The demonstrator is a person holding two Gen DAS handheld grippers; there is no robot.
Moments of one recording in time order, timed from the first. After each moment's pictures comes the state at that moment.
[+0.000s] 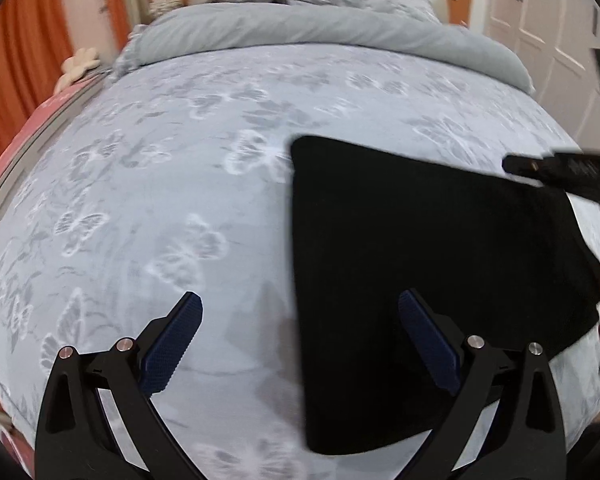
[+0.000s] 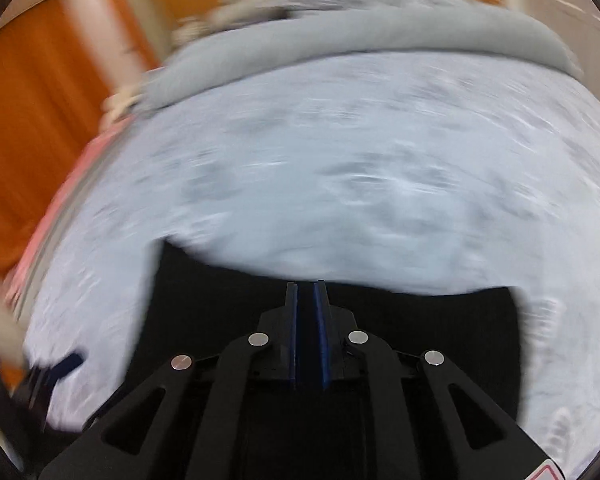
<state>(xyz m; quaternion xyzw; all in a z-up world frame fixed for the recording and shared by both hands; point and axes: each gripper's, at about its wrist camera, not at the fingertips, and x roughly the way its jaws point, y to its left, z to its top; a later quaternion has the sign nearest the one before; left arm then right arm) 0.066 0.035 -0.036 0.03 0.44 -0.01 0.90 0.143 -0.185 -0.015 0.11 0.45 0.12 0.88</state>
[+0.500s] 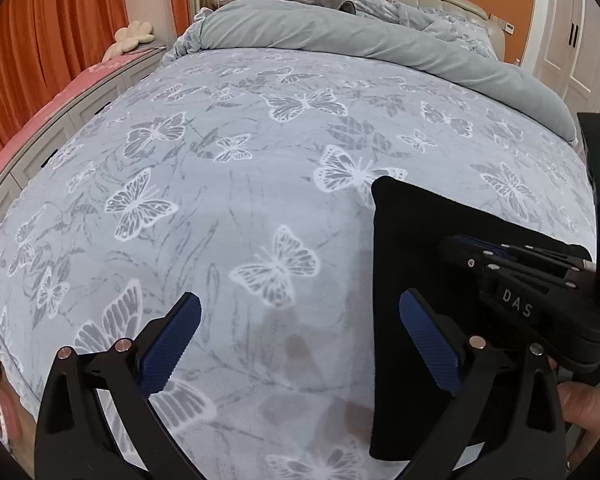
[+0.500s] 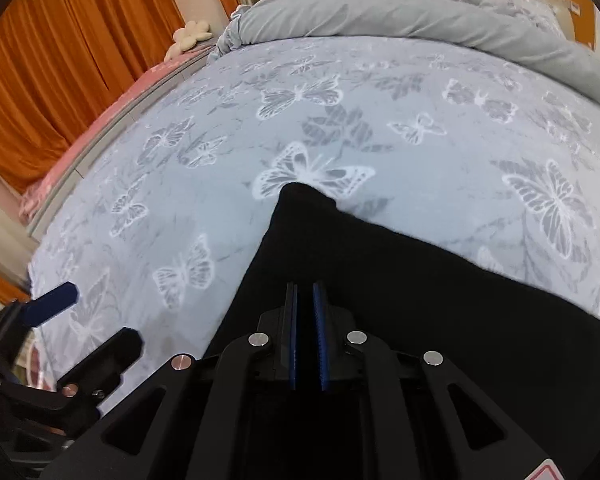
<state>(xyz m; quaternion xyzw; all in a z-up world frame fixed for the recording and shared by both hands) 0.073 0.093 -0.021 -0.03 0.43 0.06 0.90 0.158 -0.051 -0.046 0.02 0.47 0.21 0.86</state>
